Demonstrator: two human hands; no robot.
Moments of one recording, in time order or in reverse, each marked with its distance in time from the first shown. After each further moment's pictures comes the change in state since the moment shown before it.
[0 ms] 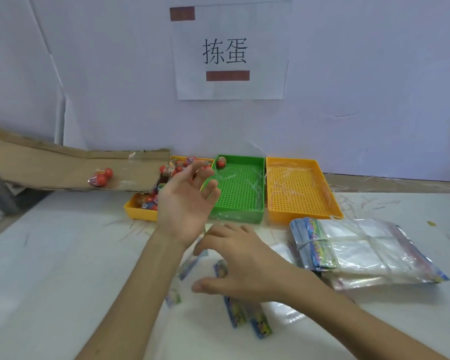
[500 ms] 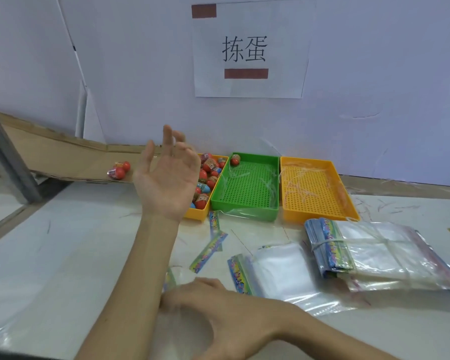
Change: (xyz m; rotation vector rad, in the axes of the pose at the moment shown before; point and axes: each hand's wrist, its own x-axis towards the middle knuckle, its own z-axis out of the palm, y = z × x) left_hand 0.002 0.050 -0.009 -0.456 -0.192 0.146; right_hand -0.013 -0.048 0.025 0.555 -0.414 -0.221
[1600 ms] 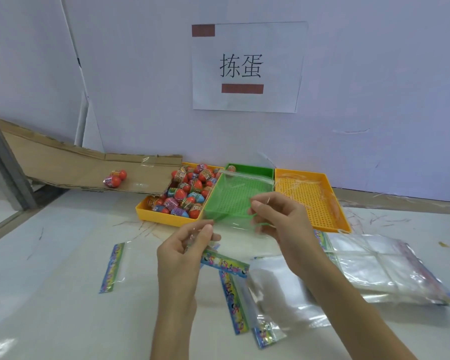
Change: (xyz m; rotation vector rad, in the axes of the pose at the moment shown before) left_hand -0.100 -0.069 -0.010 1.182 0.603 0.190; right_hand -0.028 0.038 -0.089 0.674 1.099 0.101
